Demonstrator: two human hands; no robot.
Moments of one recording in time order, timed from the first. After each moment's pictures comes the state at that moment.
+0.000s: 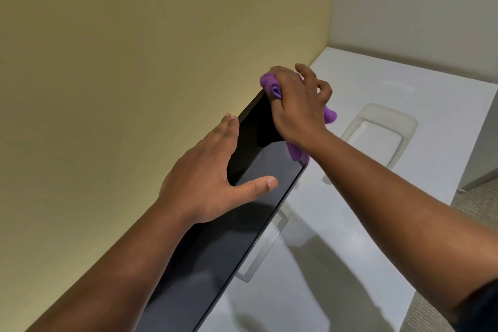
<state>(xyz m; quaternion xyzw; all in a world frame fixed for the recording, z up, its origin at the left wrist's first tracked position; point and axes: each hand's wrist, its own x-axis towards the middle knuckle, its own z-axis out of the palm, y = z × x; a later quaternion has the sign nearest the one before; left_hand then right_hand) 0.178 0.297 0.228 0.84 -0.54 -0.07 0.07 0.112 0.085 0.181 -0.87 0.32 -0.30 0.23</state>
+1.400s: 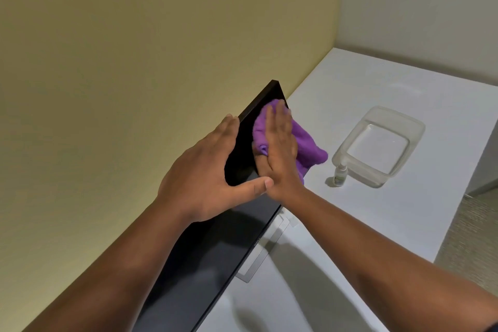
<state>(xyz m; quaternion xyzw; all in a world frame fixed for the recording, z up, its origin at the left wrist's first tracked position) 0.182 0.302 0.230 0.84 -0.53 -0.08 0.08 0.111 0.166 0.106 -0.82 0.26 -0.31 0.41</state>
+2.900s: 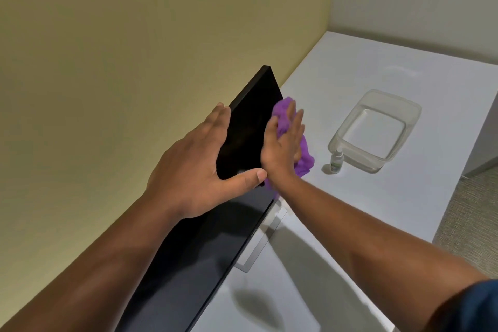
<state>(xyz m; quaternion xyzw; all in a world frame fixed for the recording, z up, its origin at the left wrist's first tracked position) 0.175 0.301 0.234 0.84 -0.53 -0.07 0.06 0.122 0.160 0.094 -0.62 0.48 -0.28 0.55</state>
